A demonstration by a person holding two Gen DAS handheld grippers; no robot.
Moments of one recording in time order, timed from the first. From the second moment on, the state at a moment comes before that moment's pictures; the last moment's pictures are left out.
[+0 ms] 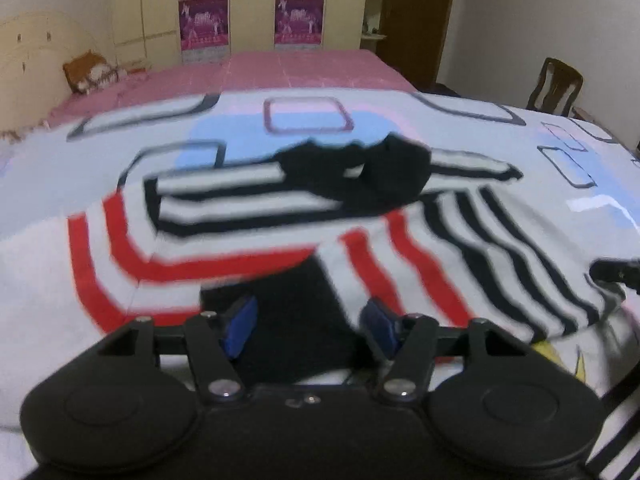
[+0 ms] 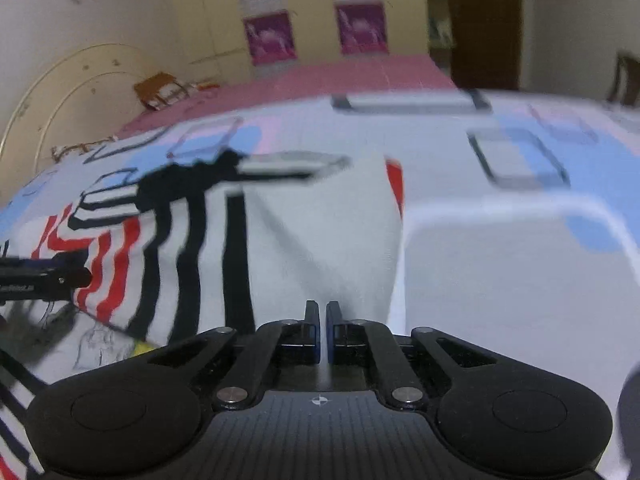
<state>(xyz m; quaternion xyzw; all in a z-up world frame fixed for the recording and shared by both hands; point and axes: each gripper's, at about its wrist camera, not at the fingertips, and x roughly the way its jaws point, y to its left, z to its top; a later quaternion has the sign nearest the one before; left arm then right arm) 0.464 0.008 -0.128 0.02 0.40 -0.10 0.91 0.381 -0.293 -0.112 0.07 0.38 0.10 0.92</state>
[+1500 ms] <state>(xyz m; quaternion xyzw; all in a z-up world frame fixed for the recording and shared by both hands) 0.413 -0.004 -0.128 0.03 0.36 -0.10 0.93 0.363 -0.283 -0.110 -0.01 0.40 0.09 0.91</state>
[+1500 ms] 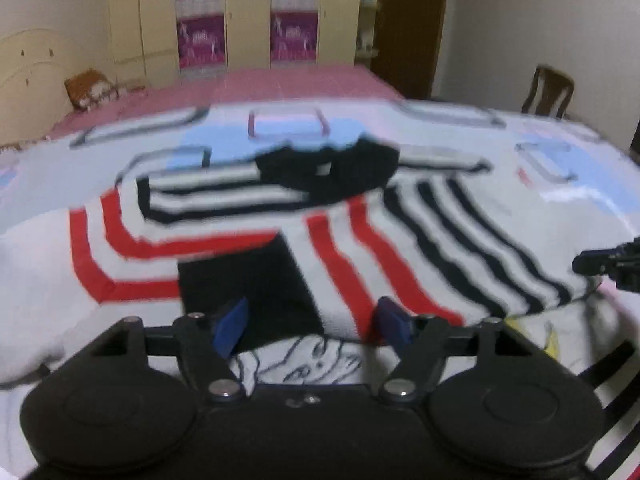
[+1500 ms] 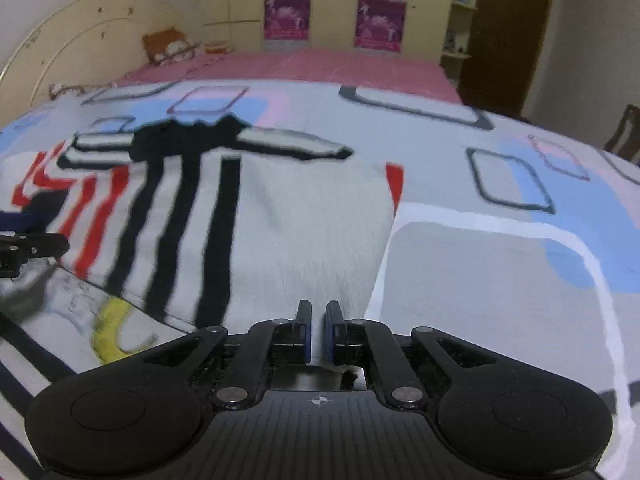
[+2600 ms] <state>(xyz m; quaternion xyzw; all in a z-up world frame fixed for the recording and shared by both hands) 0.321 0.413 -0.147 -0.45 0.22 0.25 0.83 0.354 -0.206 -0.080 0.07 0.36 0.04 0.93</state>
